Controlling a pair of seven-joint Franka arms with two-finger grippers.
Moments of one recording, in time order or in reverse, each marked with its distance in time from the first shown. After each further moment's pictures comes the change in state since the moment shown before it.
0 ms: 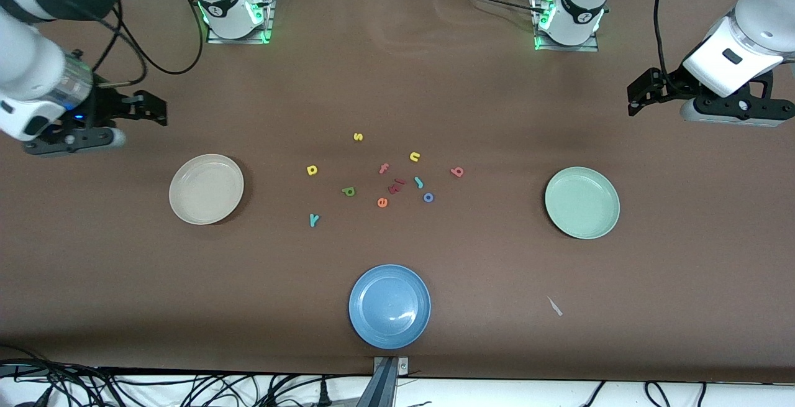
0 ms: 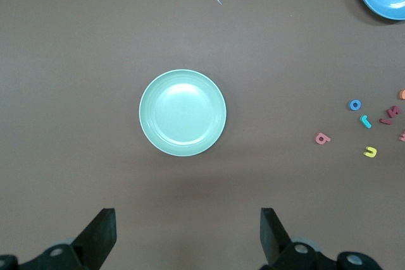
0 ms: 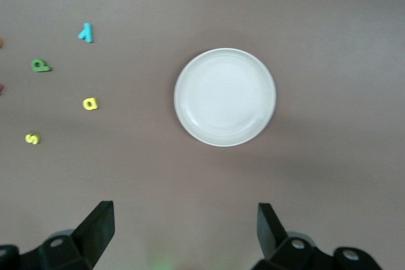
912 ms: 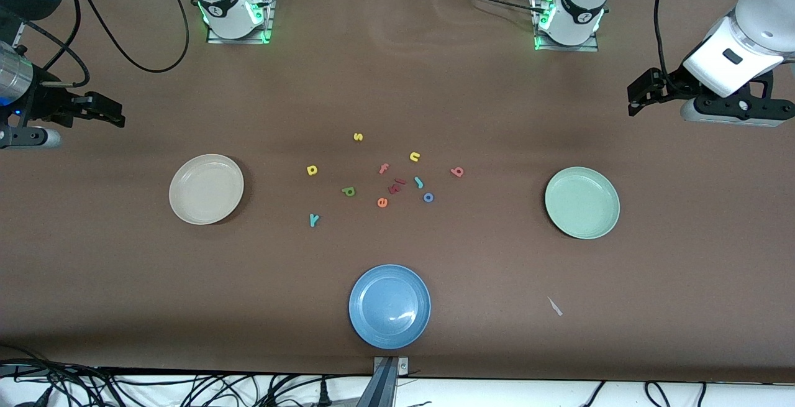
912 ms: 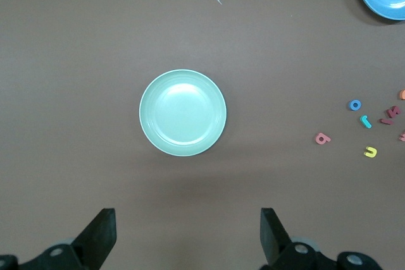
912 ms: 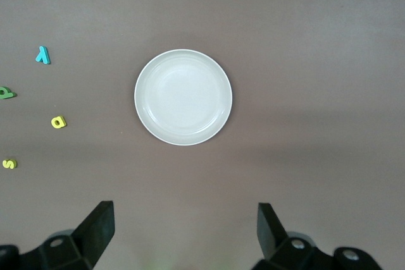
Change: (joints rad) left arm 0.000 0.000 0.000 0.000 0.000 0.000 0.000; right arm -0.068 -0.028 -0.096 0.001 -0.008 0.002 -0.004
